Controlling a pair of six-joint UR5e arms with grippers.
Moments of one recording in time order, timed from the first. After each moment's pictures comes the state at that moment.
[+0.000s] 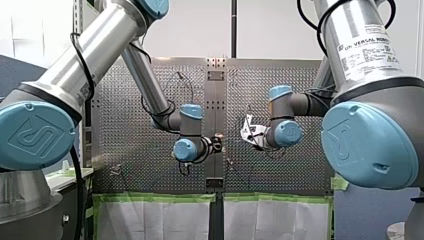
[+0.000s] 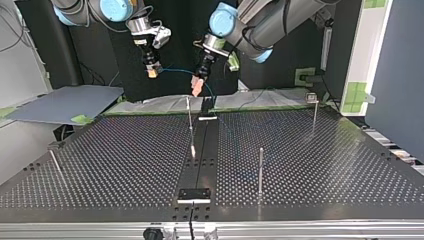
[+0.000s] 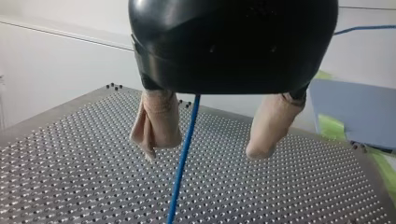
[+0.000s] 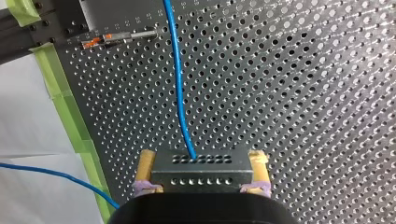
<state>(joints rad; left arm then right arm) -0.64 -2.17 -1.95 -2.18 -1.74 -1.86 2.07 -1.18 2.09 -0.70 1.52 1.85</state>
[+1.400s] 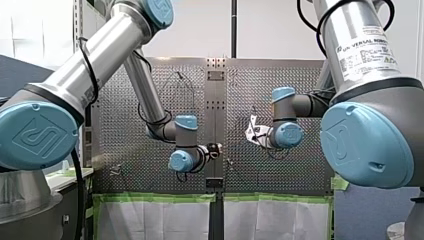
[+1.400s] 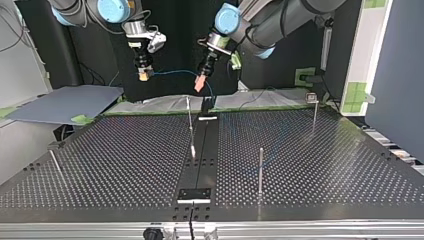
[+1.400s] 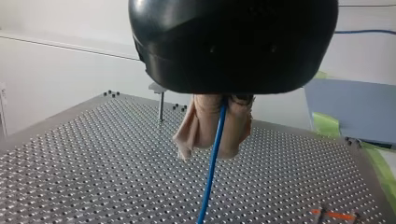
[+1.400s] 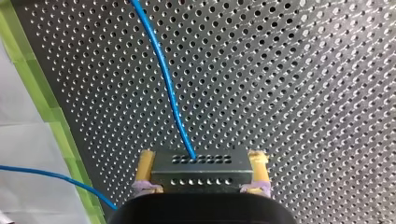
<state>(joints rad) -0.62 -2.24 -2.00 -2.02 -1.70 -1.83 2.04 -1.16 2.10 -0.76 1.61 1.82</state>
